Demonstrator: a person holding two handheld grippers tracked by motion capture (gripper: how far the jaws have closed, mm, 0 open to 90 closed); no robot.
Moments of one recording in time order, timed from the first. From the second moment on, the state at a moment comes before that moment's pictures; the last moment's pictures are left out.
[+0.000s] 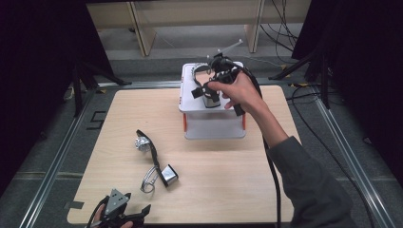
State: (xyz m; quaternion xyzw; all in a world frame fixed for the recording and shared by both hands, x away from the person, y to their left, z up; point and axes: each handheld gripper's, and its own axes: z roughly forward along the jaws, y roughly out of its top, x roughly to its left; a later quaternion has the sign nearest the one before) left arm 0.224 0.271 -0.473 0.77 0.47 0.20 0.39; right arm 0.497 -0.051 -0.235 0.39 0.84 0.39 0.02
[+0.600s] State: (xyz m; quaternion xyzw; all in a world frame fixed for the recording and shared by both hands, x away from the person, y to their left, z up) left arm 0.224 0.272 -0.473 0.77 0.47 0.20 0.38; right arm 0.398 -0.018 -0.378 0.27 0.89 0.35 -0.04
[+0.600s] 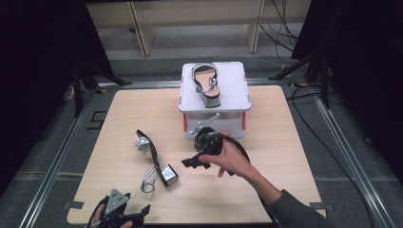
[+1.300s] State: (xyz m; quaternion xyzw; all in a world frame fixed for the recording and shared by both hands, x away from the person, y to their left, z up) left arm 0.222 0.273 -0.473 0.76 0.48 0.21 0.38; right arm 0.369 -0.017 -0.450 0.23 0.92 0.31 -0.03
